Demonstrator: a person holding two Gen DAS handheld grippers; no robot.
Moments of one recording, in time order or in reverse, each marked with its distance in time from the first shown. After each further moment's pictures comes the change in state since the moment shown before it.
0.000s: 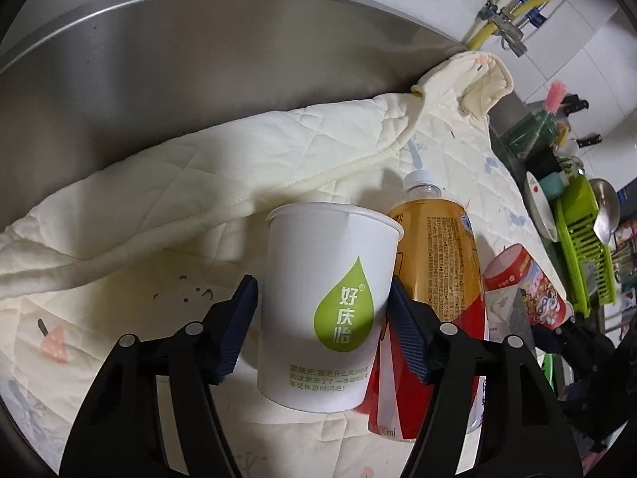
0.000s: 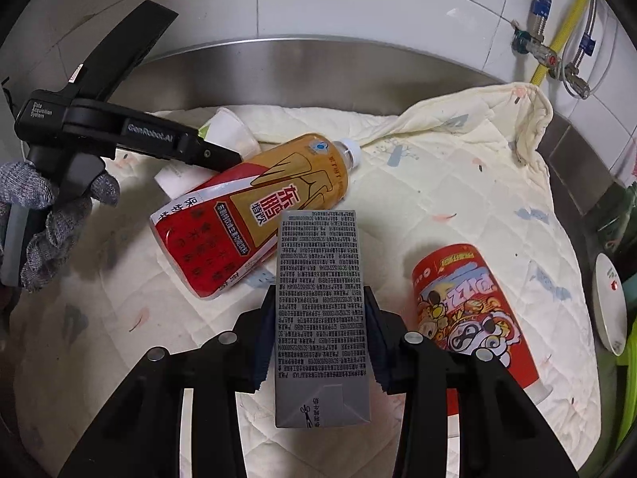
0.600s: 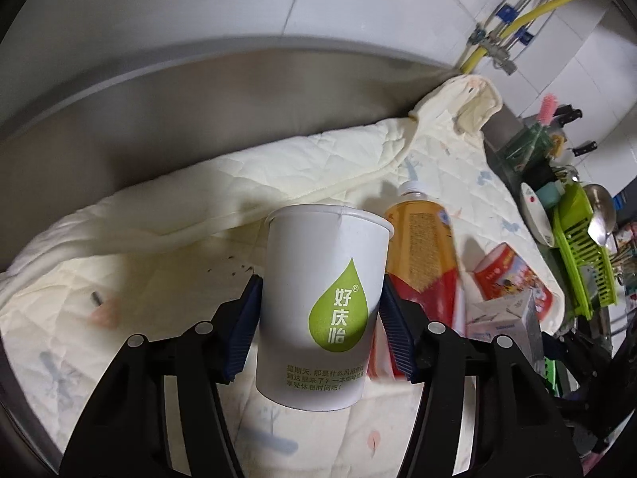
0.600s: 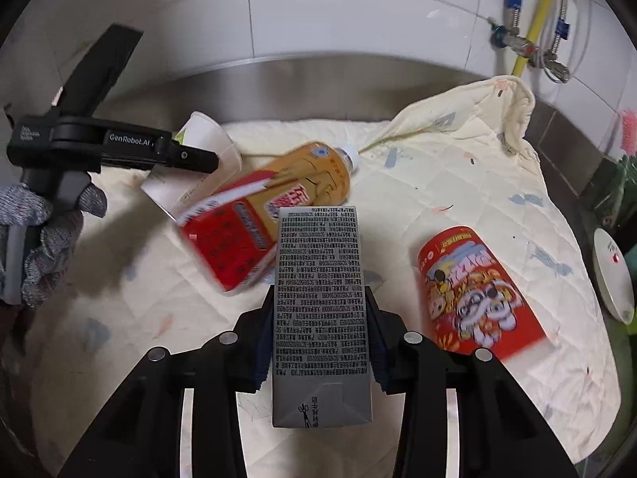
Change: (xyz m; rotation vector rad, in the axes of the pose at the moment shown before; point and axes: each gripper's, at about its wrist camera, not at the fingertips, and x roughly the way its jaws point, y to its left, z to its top) left arm -0.062 0.003 -0.020 0.009 -0.092 0.030; right arm -0.029 0.007 -0.014 0.090 -0.069 0.013
